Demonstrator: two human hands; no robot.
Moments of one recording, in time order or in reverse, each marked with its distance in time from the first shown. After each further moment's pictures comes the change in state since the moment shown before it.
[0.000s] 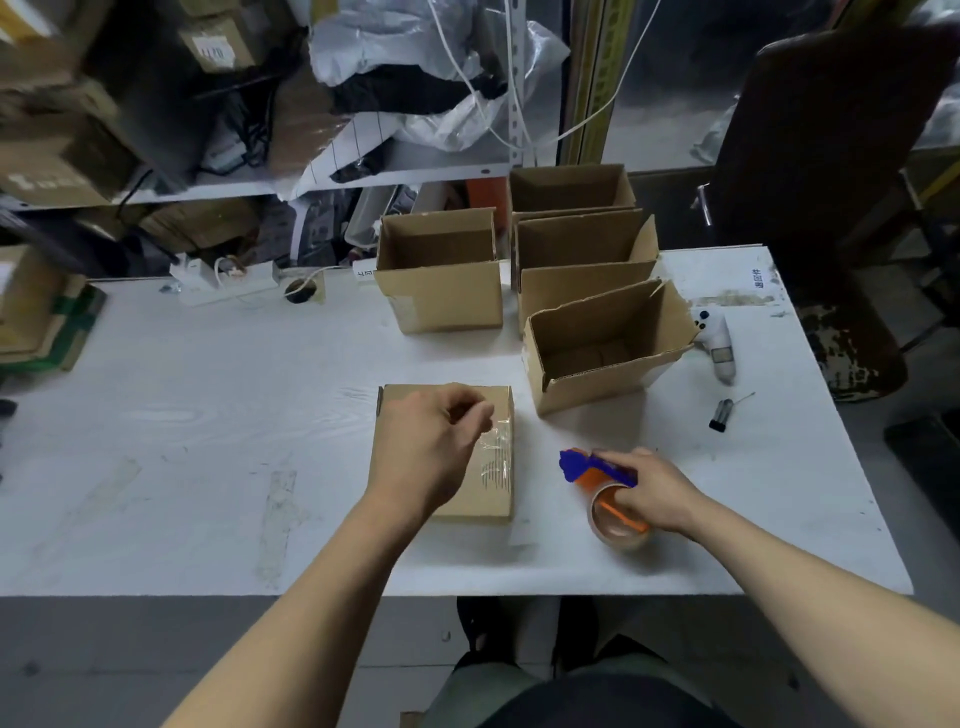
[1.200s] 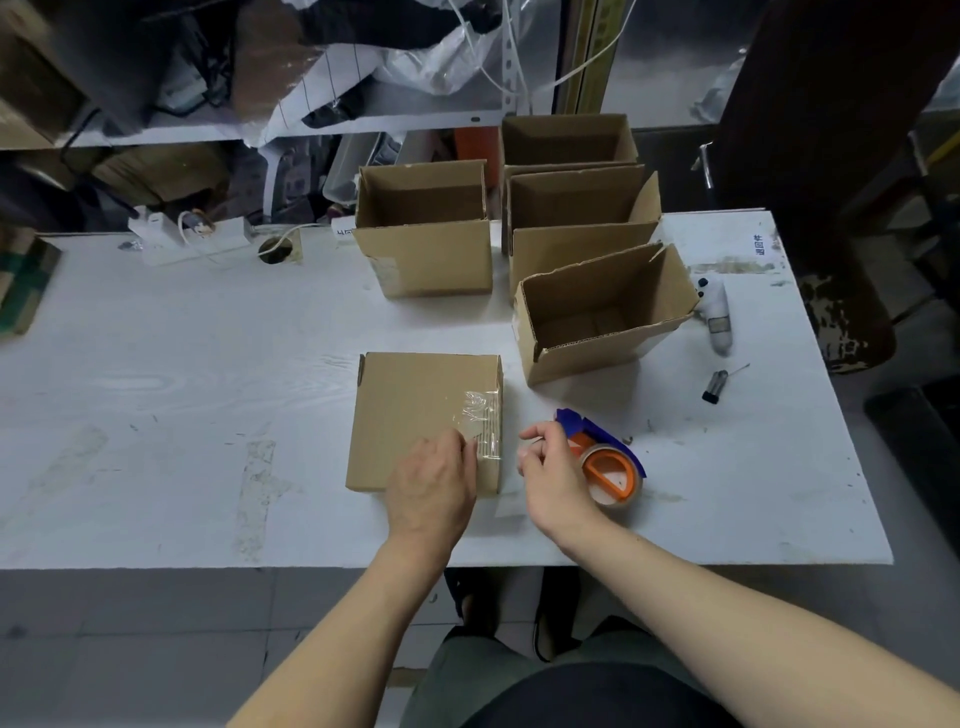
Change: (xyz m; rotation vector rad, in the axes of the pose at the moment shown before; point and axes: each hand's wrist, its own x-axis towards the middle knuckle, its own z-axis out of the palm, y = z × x) left_hand -0.032 -0.101 0.113 0.469 0.209 0.115; right_hand -0.016 -0.096 0.094 0.622 0.252 0.052
